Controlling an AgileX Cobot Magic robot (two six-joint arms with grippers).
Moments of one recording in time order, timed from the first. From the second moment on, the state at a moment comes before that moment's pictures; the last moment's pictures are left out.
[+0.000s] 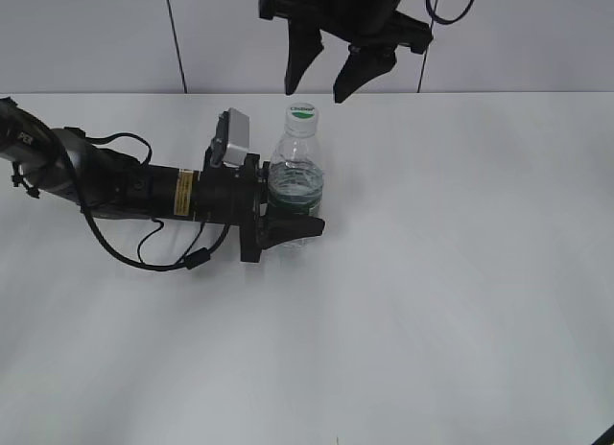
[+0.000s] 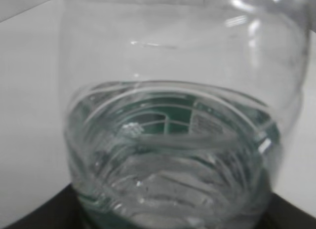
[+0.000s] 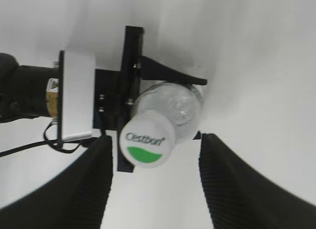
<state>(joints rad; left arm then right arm) -0.26 2.47 -1.41 1.45 -1.18 -0.65 0.56 2.11 -2.04 0.23 1.22 0.25</state>
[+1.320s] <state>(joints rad) -0.26 2.47 -1.41 1.45 -1.18 -0.65 0.56 2.16 -2.04 0.27 1.22 0.27</state>
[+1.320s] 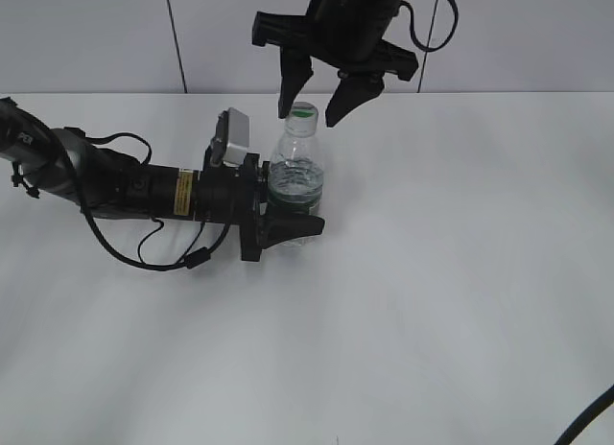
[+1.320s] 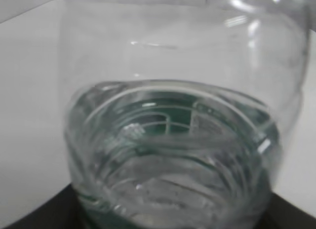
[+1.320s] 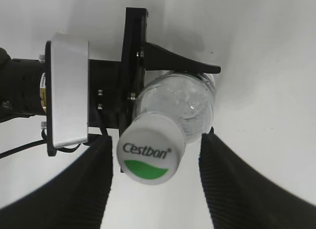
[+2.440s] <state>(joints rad) -0.26 2.47 -1.41 1.44 -1.18 -0.65 0.56 2.17 -2.04 0.28 1.22 0.07</state>
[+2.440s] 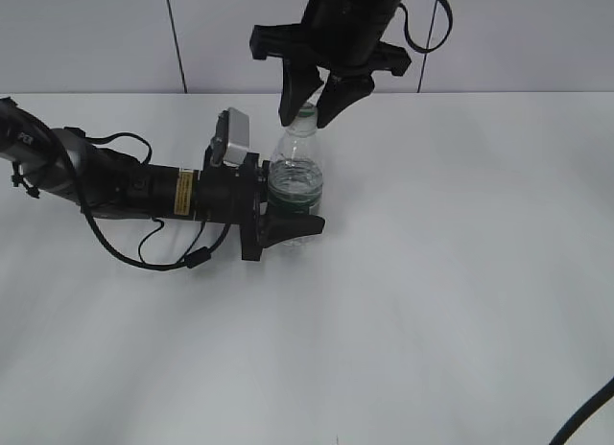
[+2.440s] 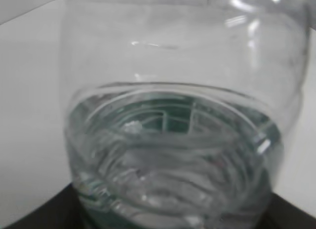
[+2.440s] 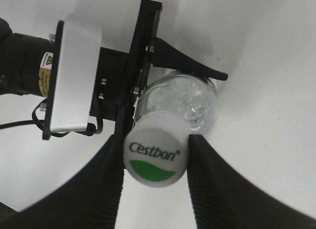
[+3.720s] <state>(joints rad) -0.26 2.47 -1.41 1.45 -1.18 -0.65 0.56 2.17 -2.04 0.28 1.22 -0.99</state>
